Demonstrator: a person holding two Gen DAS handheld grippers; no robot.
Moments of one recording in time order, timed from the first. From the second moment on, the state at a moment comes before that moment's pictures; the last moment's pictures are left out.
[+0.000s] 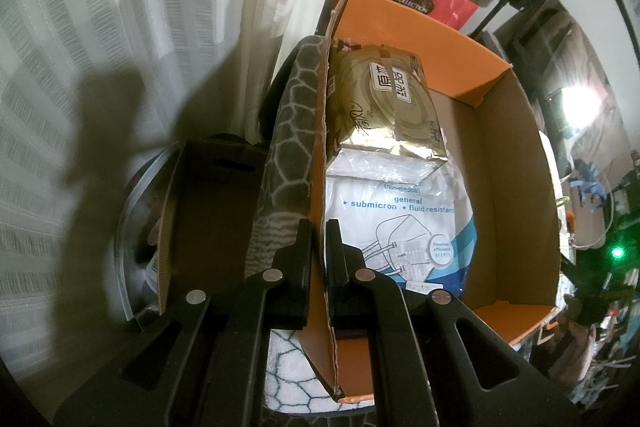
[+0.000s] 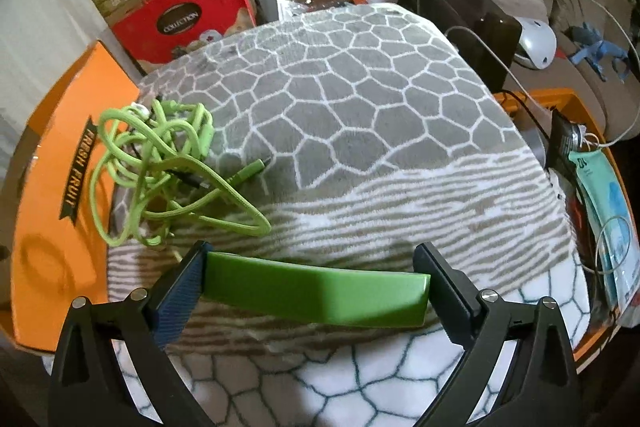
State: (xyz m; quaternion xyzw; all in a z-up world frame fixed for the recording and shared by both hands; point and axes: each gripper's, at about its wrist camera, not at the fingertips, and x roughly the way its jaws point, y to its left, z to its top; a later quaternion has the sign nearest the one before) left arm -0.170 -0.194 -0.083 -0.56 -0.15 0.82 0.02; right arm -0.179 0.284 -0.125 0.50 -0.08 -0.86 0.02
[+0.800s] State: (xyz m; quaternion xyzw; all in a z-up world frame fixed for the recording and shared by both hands) left arm -0.170 -0.195 -0.084 -0.56 -0.15 0.82 0.02; right arm -0.192 0.224 0.003 0.44 -0.01 -0.88 0.16
